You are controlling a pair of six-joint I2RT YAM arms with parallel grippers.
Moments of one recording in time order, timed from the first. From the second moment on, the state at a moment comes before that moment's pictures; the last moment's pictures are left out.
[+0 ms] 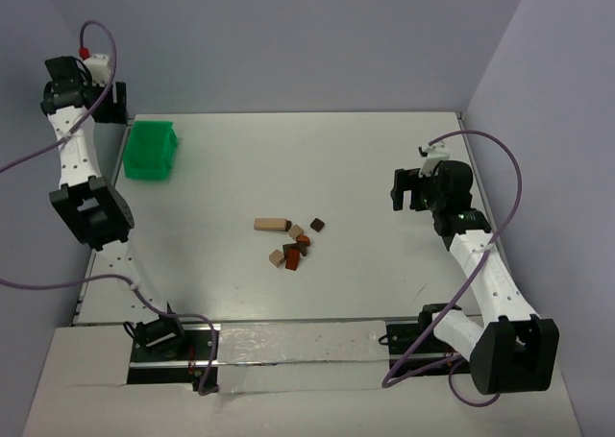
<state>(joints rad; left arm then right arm) 0.35 2.29 2.37 -0.81 0.20 0.34 0.01 1.04 0.75 -0.26 -0.16 -0.04</state>
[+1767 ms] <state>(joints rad) -0.56 1.82 1.31 -0.72 0.34 0.98 0.01 1.03 0.75 -0.31 -0.28 -0.08</state>
